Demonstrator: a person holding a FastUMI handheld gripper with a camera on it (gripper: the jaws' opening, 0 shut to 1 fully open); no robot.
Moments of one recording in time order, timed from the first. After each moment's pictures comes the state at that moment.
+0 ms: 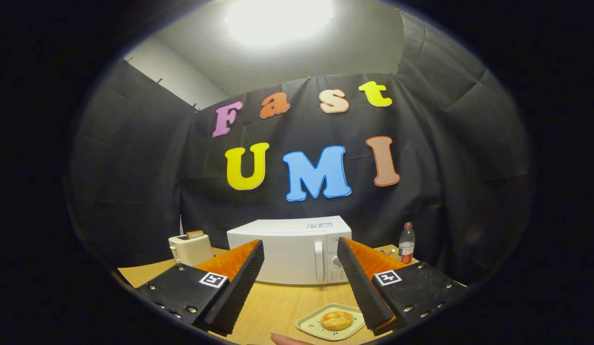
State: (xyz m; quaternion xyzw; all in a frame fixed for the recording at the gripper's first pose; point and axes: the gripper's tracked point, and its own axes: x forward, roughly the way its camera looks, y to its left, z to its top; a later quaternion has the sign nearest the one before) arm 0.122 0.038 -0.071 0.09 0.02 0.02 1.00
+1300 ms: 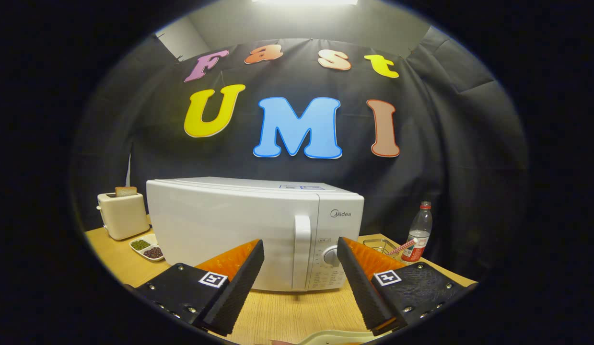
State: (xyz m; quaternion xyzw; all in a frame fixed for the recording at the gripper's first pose) arm 0.324 0.033 -0.222 0.01 0.10 -0.07 0.99
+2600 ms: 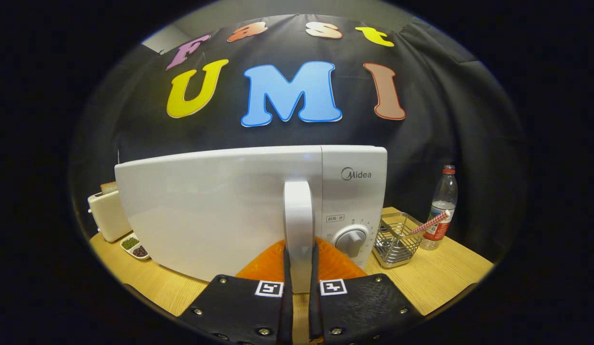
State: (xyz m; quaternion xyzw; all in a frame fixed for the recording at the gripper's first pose) arm 0.351 0.035 -0.272 0.06 0.17 -0.07 0.98
